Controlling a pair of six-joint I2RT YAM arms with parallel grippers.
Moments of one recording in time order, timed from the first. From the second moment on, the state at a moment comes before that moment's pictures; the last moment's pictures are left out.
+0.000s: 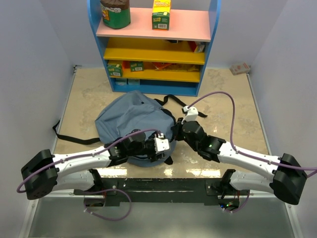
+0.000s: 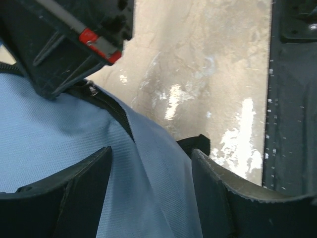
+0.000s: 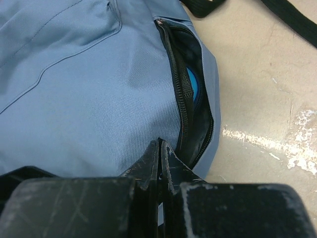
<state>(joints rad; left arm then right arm) -1.03 1.15 0.54 0.18 0.23 0.32 0.94 1.12 0.63 0.02 0.43 0.59</state>
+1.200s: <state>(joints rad) -1.17 1.09 0.65 -0.33 0.55 0.95 0.92 1.16 0.73 -0.17 0.56 0.50</state>
